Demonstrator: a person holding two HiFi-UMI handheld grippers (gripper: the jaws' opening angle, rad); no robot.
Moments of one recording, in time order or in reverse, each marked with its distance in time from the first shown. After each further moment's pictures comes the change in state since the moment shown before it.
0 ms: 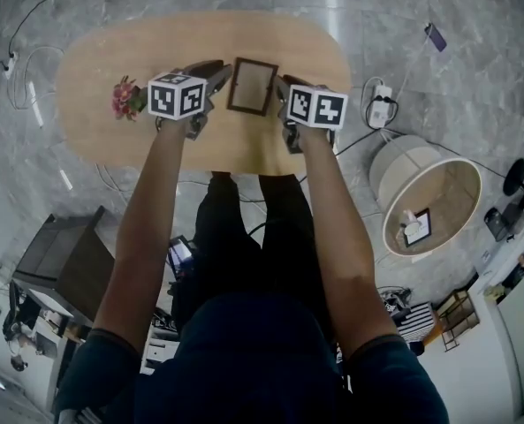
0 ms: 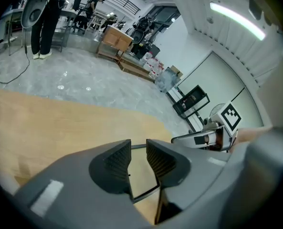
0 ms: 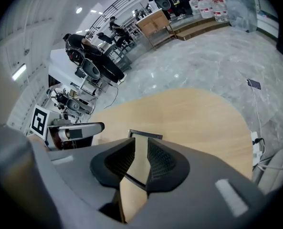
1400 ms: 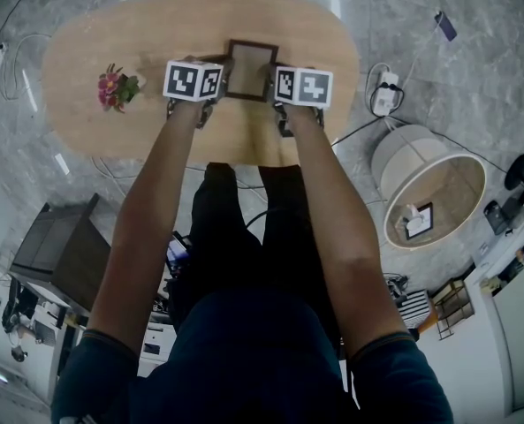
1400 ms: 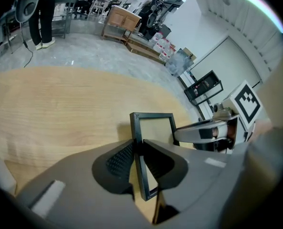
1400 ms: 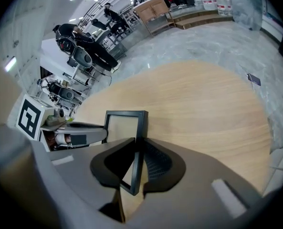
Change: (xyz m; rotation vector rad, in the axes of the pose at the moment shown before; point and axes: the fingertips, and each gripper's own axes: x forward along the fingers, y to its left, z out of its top) left arm 0.057 0.030 -0.069 -0.038 0.206 0.116; right arm 0.058 -0.029 -0.035 0.003 0.127 -0.077
